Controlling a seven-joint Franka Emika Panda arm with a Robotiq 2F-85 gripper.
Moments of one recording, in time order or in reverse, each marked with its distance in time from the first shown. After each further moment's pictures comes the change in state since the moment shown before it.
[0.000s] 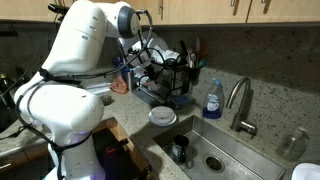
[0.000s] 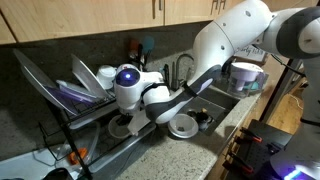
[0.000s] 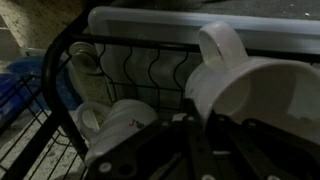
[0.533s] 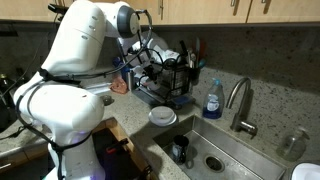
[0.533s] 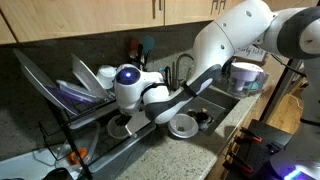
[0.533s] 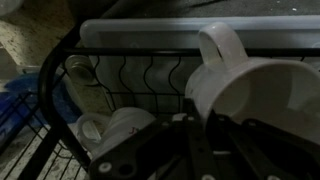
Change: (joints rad) arm 0.016 -0.004 -0.020 -0.006 0.054 0.017 0.048
